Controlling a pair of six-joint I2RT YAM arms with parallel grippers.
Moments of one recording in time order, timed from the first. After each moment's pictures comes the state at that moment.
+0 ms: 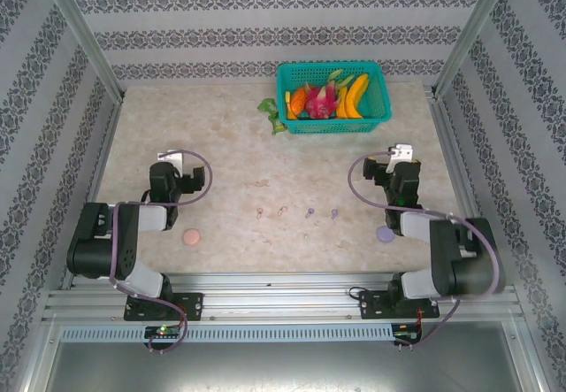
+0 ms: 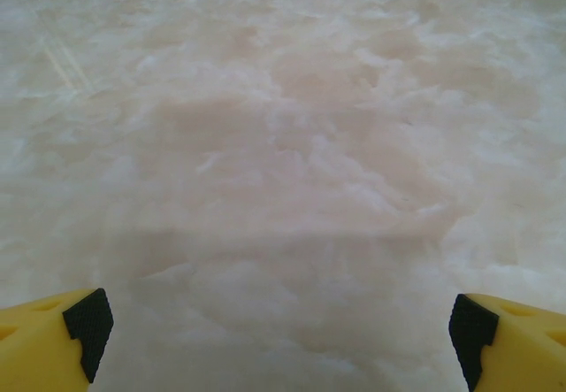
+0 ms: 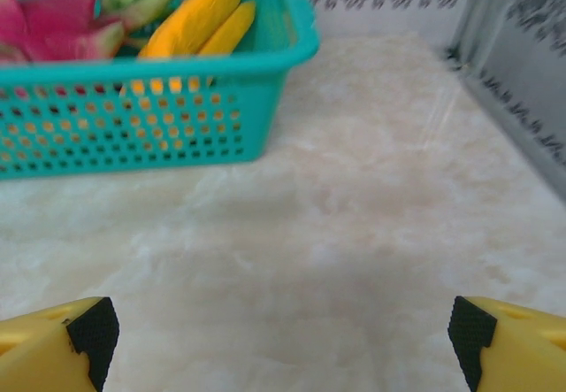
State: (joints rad) left arm 0.01 1.52 0.46 0.56 -0.09 -0.02; right arm 0.02 1.37 0.38 0.68 0.13 0.05
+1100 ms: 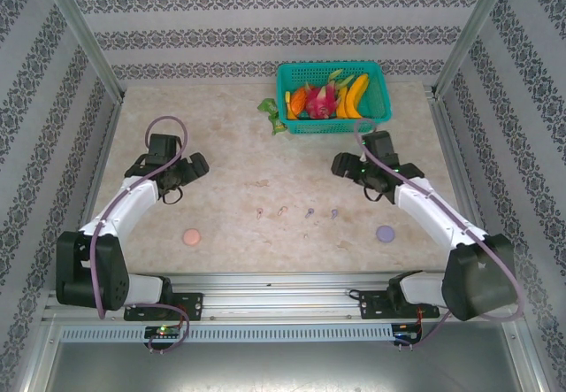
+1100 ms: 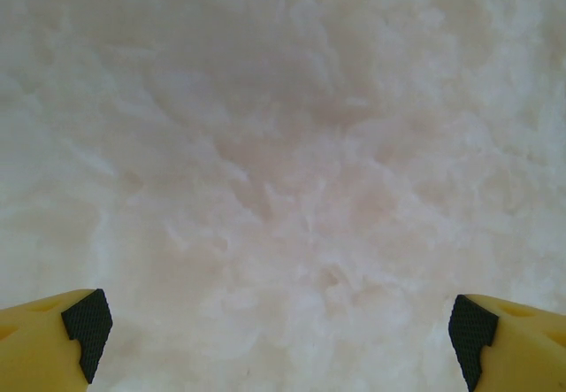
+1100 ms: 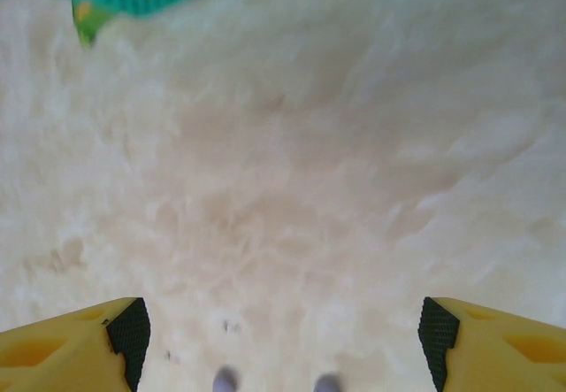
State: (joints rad) left arm -0.05 1.34 0.88 -0.52 0.01 -0.58; right arm 0.33 1.31 0.90 -0.49 -0.05 0.58
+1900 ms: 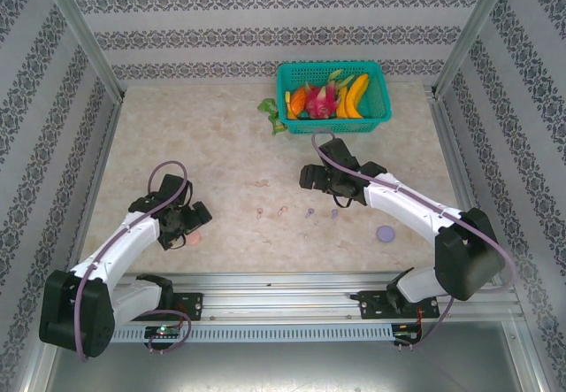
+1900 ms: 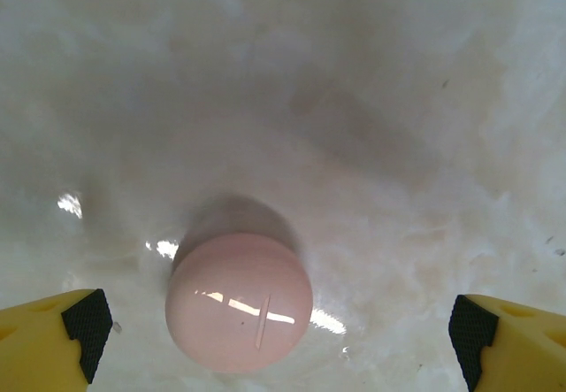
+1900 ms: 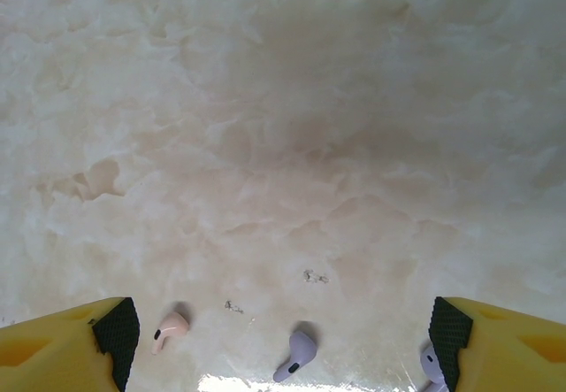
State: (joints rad) left arm -0.20 1.09 0.59 -0.79 0.01 -0.85; right arm 0.57 1.44 0.98 -0.51 0.07 0.68
